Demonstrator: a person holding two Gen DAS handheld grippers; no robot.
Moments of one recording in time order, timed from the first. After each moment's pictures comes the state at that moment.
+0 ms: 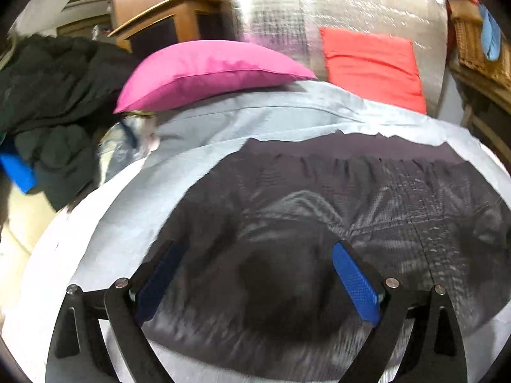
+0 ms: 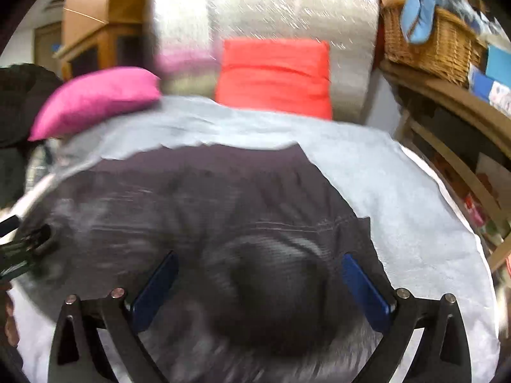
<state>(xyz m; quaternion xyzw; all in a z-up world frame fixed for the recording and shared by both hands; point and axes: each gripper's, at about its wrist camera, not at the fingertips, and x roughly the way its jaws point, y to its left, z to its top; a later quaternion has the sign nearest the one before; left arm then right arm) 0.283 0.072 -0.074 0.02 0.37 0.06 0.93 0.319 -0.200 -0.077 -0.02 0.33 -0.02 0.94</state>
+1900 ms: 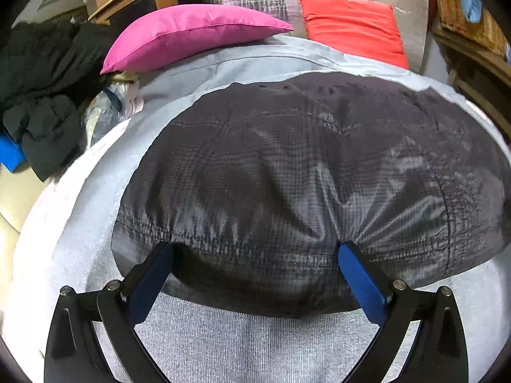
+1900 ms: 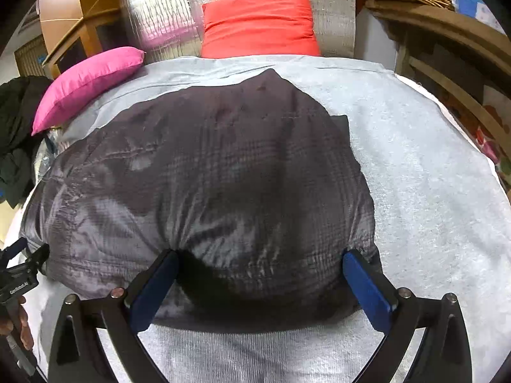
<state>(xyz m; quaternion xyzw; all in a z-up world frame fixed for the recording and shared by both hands) 0.241 0.083 -0.118 0.04 0.42 0.02 0.90 0.301 -0.267 -0.124 0.08 0.44 -0.01 0.90</state>
